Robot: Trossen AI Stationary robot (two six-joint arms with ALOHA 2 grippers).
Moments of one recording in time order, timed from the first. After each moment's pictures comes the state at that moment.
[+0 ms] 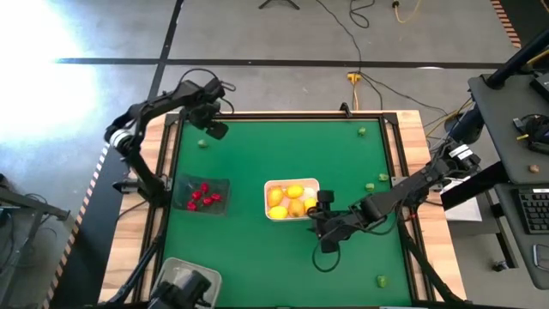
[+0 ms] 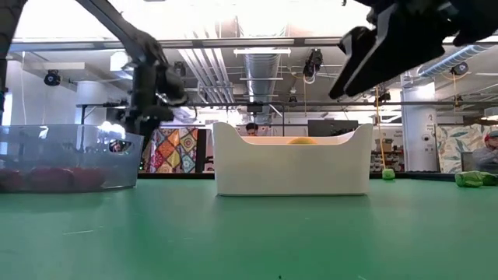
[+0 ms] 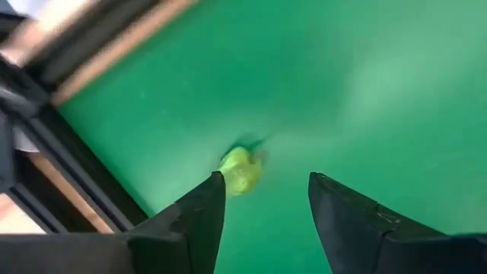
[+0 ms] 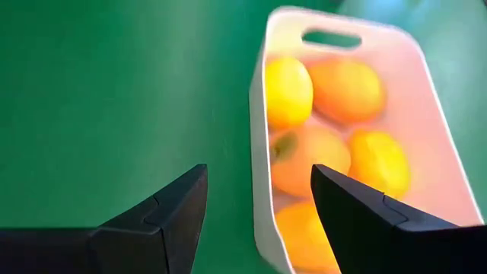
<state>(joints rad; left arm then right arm) 0.94 1.71 1.28 -1.11 -0.09 -0.08 0.46 1.52 0.93 -0.30 0.42 0.18</state>
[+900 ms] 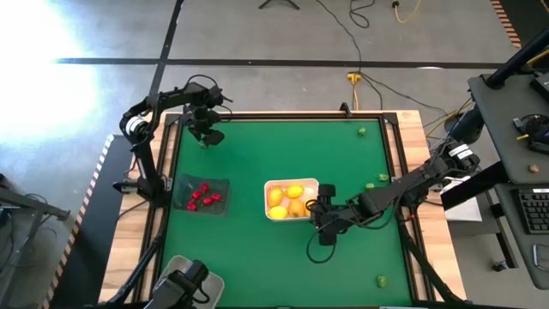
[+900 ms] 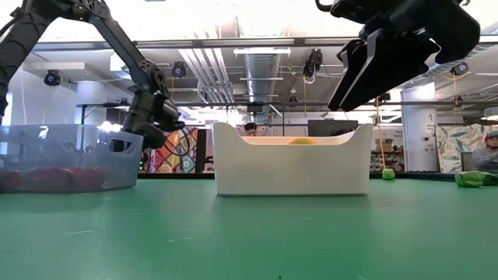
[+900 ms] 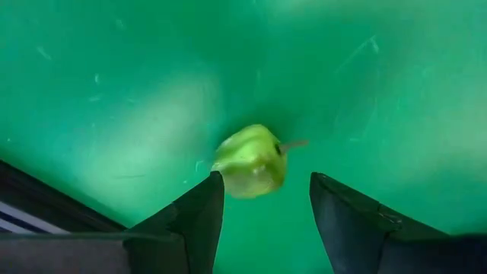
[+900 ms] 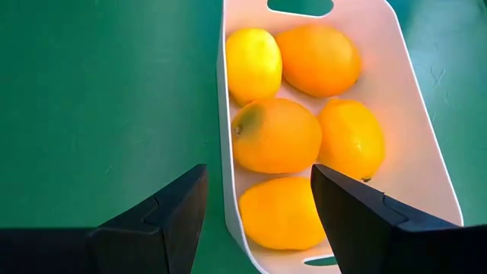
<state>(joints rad) 1.03 1.92 1.29 -1.19 0.02 0.09 0.40 1.52 0.93 -0.37 0.42 0.21</state>
